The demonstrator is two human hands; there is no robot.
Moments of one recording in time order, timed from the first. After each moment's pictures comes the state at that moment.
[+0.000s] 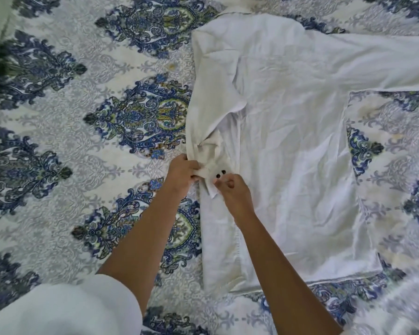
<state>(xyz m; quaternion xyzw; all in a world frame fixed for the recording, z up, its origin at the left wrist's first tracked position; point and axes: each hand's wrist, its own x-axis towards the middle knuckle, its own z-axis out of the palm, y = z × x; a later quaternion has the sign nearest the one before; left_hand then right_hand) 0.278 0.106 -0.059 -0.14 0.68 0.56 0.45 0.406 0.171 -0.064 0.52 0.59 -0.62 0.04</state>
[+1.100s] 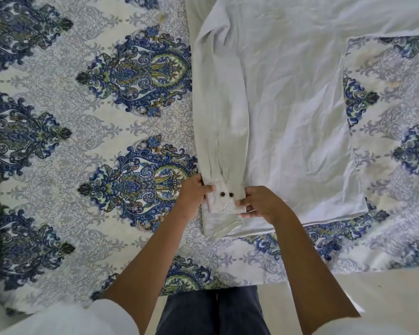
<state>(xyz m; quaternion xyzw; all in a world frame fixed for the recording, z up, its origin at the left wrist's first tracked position) 0.410 0.033 -0.047 -0.12 0.69 0.50 0.51 0.525 0.159 -0.048 0.52 0.42 -0.69 0.28</state>
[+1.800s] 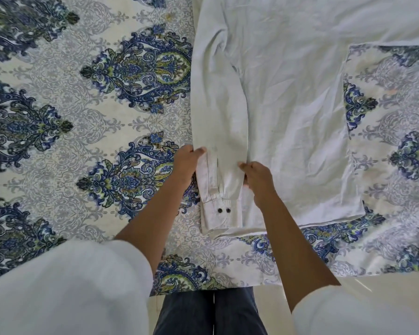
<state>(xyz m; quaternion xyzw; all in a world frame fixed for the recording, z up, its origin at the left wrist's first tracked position) 0.354 0.058 -0.064 -0.07 0.79 0.43 0.43 0.490 0.162 -0.061 0.59 0.51 -0.62 0.05</state>
